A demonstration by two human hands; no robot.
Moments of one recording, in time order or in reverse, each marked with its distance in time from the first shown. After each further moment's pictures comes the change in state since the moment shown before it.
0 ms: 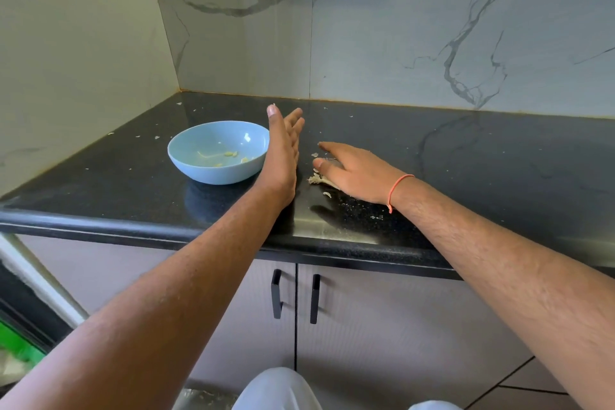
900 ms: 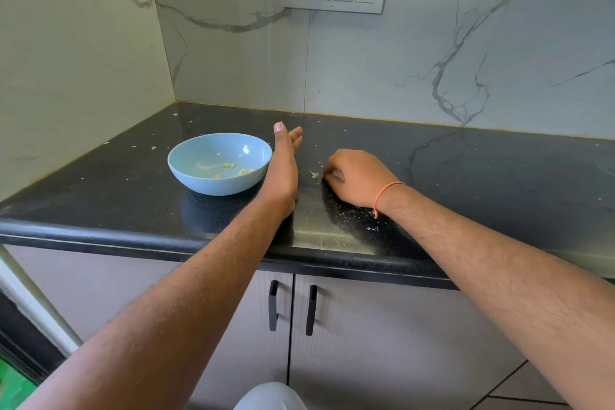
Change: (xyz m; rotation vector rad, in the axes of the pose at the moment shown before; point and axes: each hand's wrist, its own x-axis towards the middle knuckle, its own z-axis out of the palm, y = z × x) left_hand 0.009 -0.007 0.001 0.023 0.022 -0.048; right_hand 0.013 0.005 -0.006 -0.355 0.166 -0.036
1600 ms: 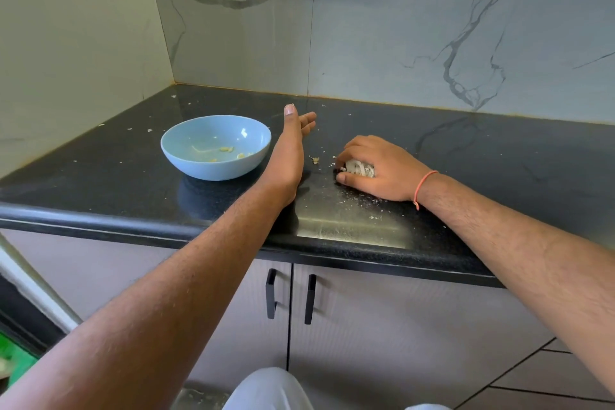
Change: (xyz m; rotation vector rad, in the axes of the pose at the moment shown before) left_hand 0.003 -0.006 0.003 0.114 -0.048 0.027; right_hand -0.015 0.057 0.014 0.185 0.021 -0.259
